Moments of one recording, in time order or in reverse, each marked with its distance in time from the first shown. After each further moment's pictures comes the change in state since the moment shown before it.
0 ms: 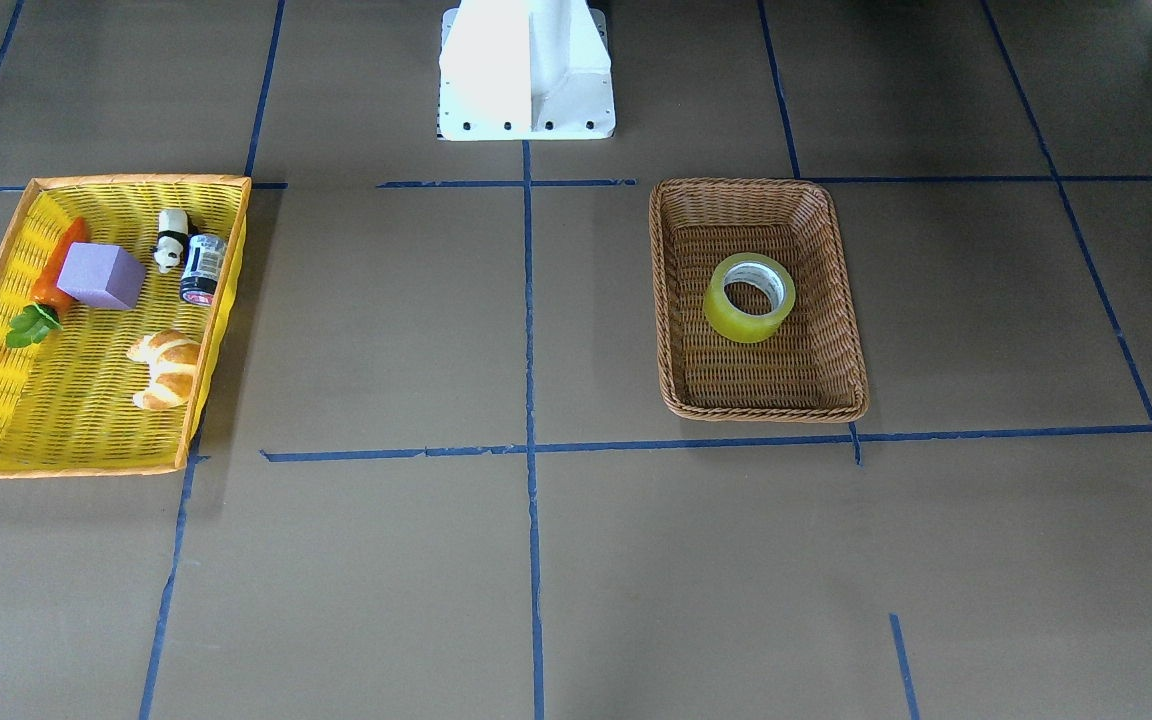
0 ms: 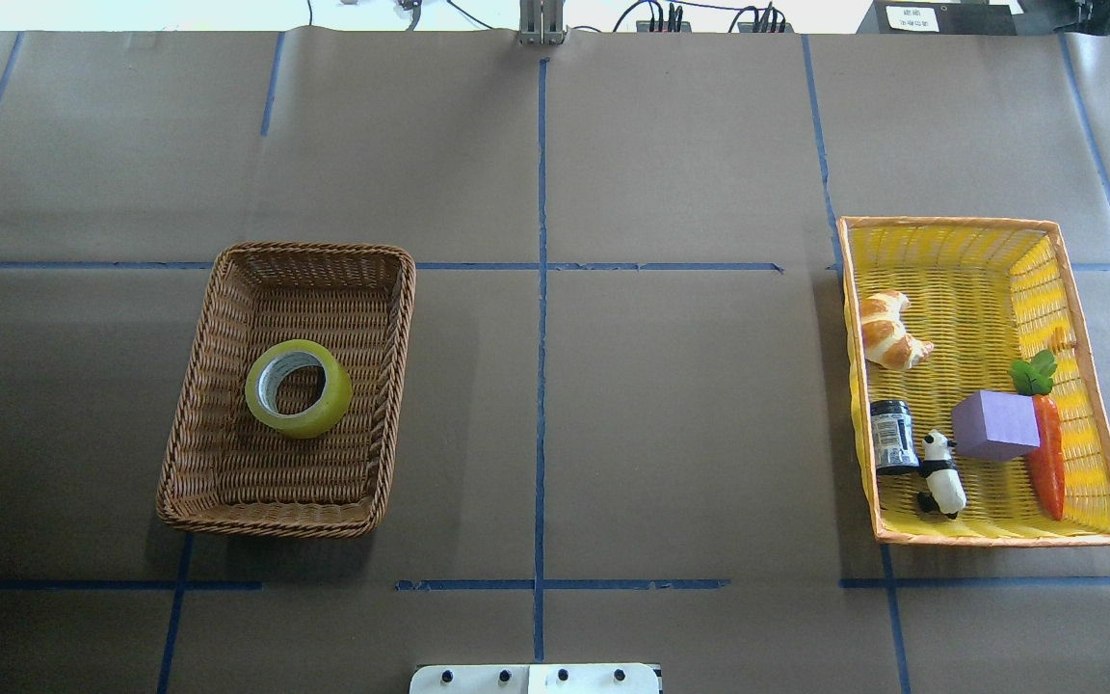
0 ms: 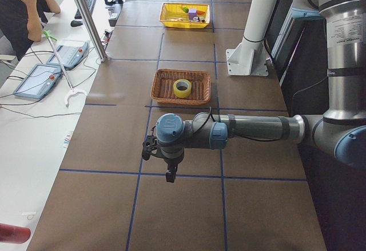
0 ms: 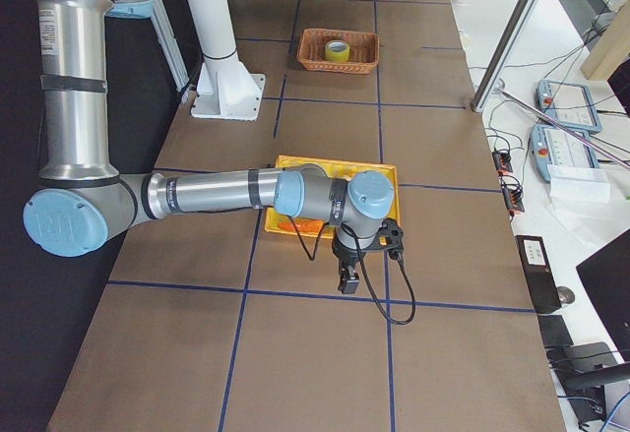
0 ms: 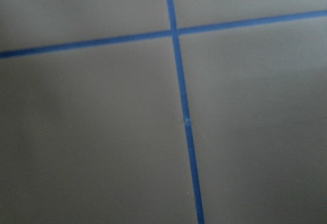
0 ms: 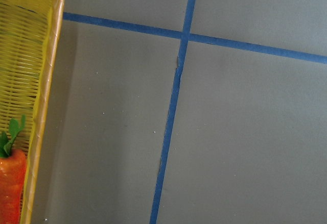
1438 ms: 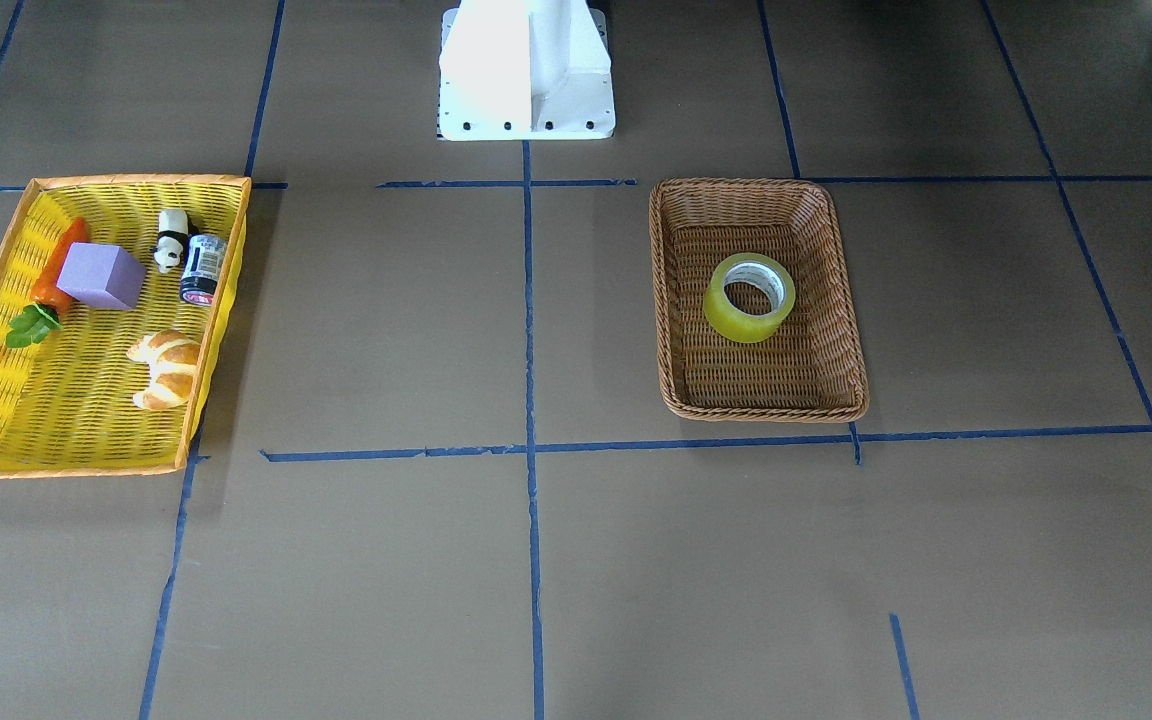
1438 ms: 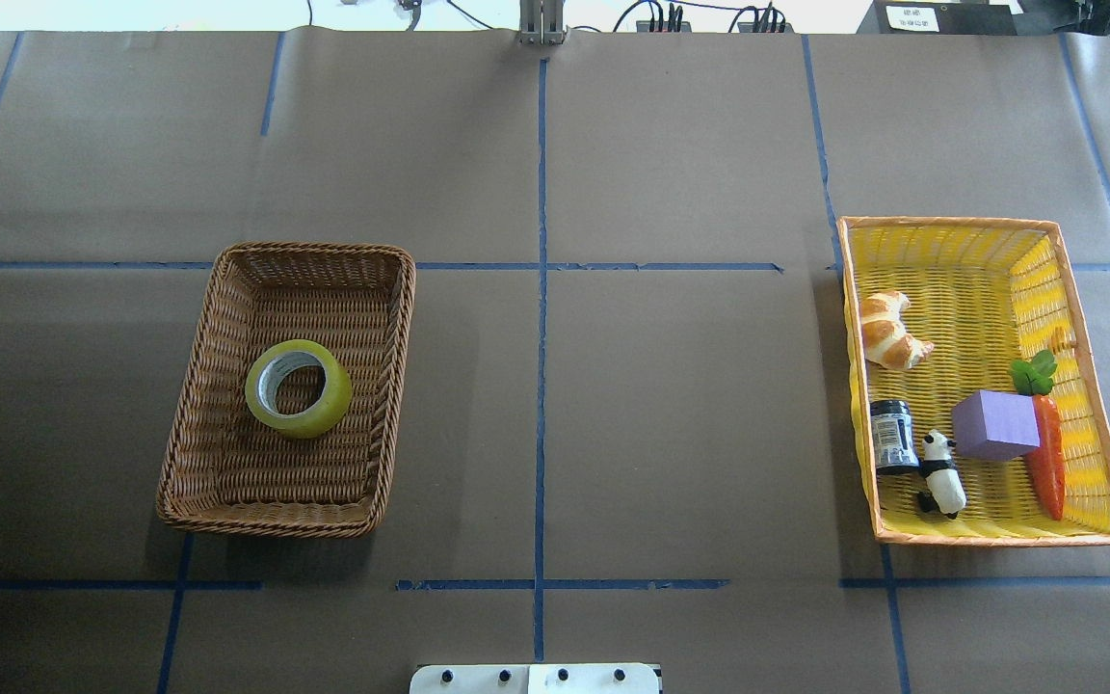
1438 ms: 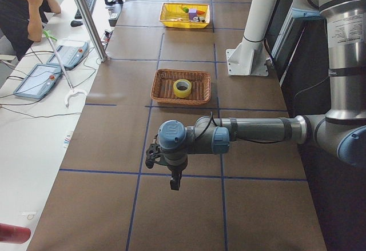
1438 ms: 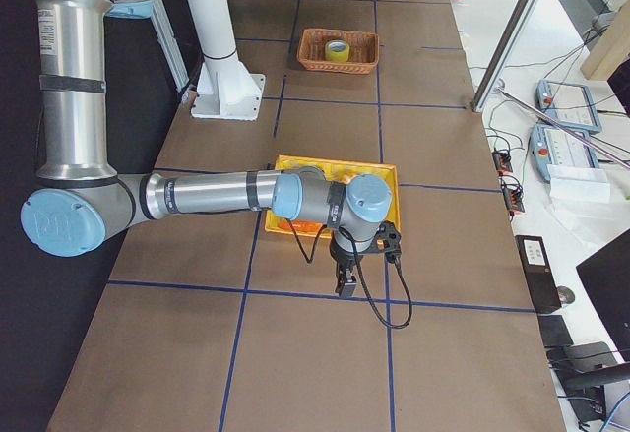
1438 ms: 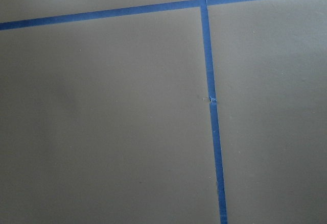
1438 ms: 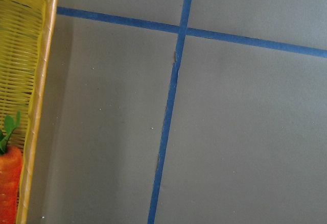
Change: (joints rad) left arm 0.005 0.006 0.024 0.000 0.040 0.004; right arm 0.000 -0.009 -0.004 0.004 0.000 -0.002
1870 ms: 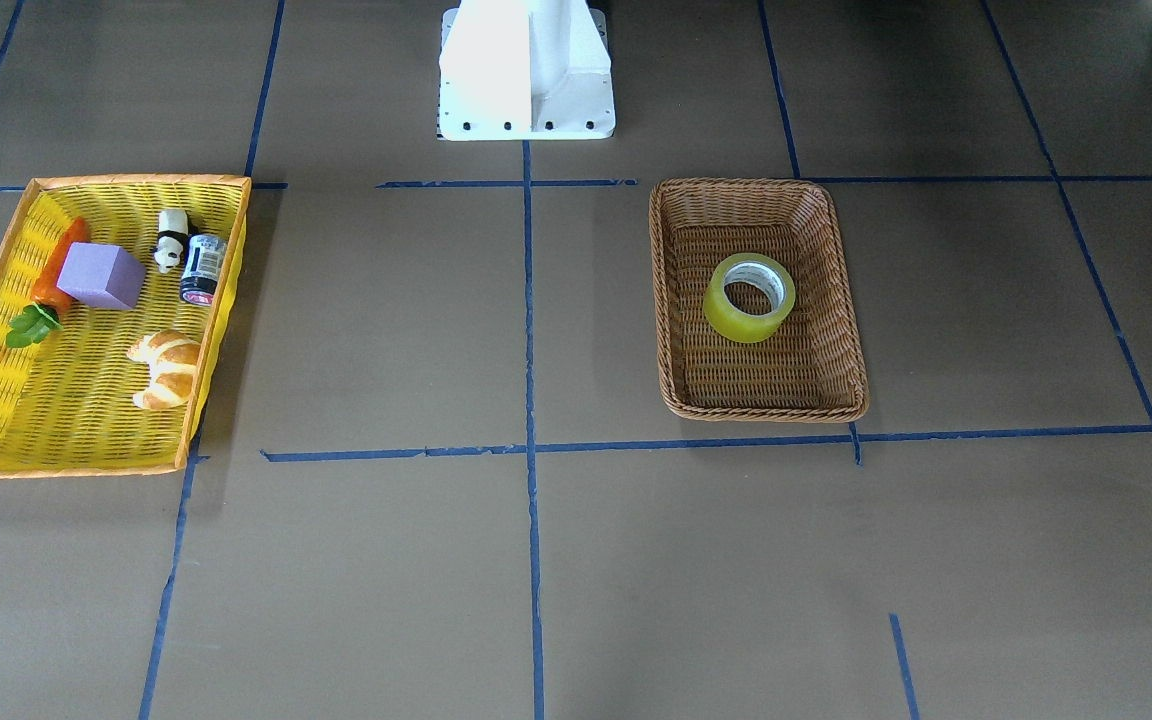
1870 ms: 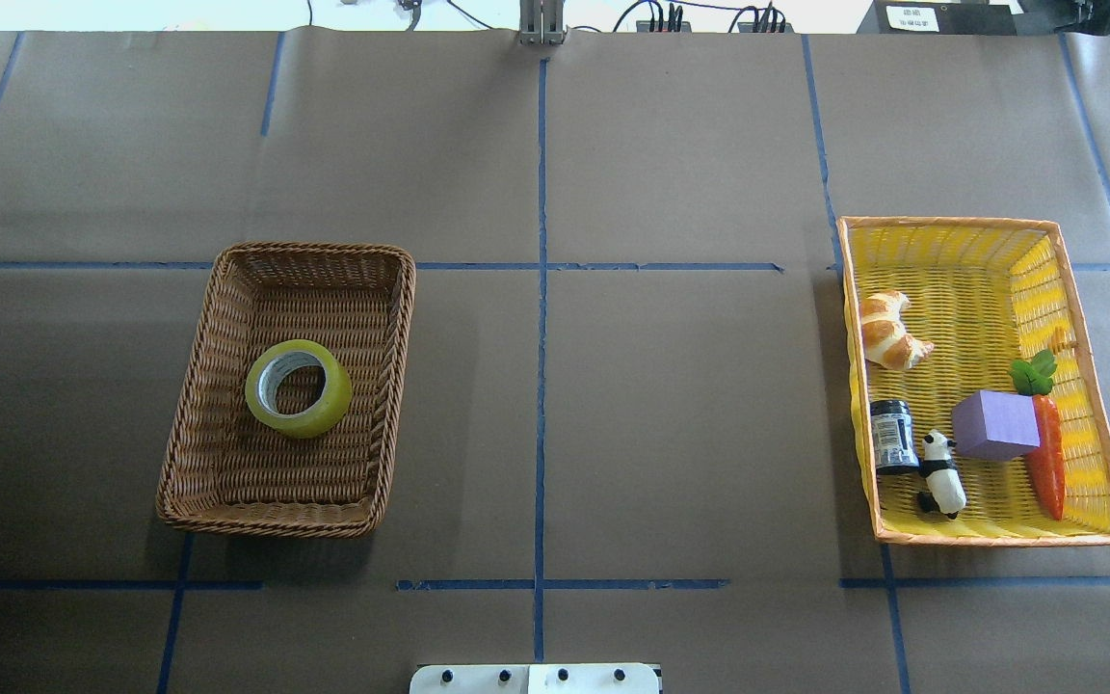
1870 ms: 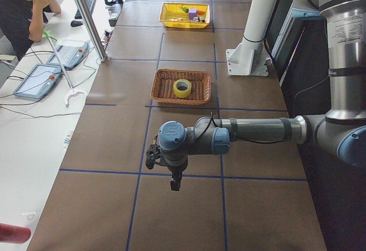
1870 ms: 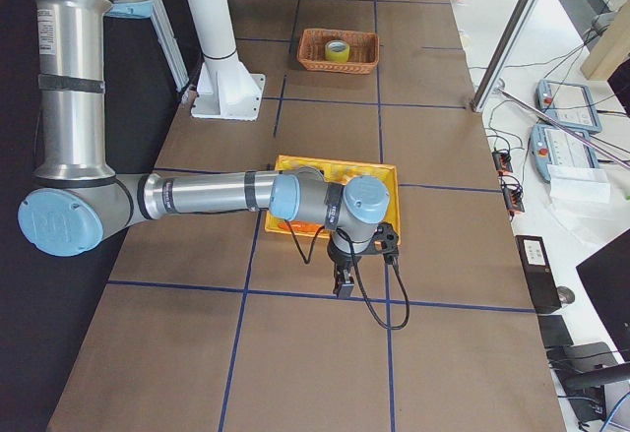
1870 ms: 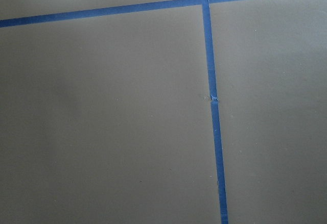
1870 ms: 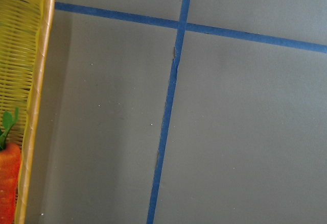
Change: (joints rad) left arm 0.000 0.000 0.008 0.002 0.001 -0.003; right arm 0.000 -0.011 0.006 0.000 0.000 -0.001
